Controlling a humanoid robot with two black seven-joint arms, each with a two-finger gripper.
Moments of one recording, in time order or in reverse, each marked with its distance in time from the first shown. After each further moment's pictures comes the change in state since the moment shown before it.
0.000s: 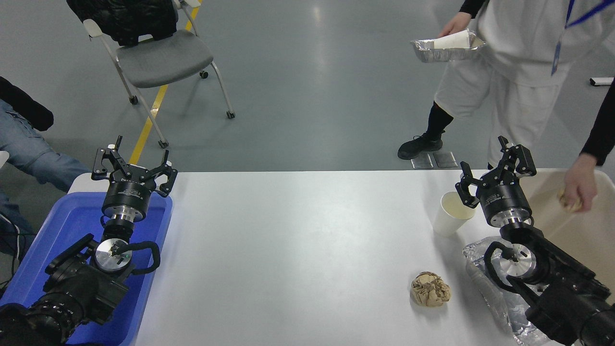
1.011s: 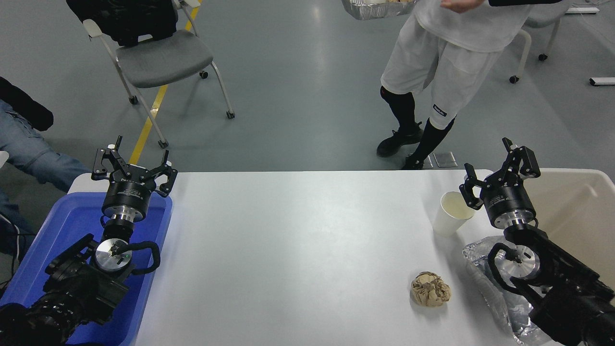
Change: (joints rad) left arm 0.000 0.000 0.000 0.000 0.000 0.001 0.000; right arm -0.006 -0.011 0.000 -0.004 0.002 -0.001 0.000
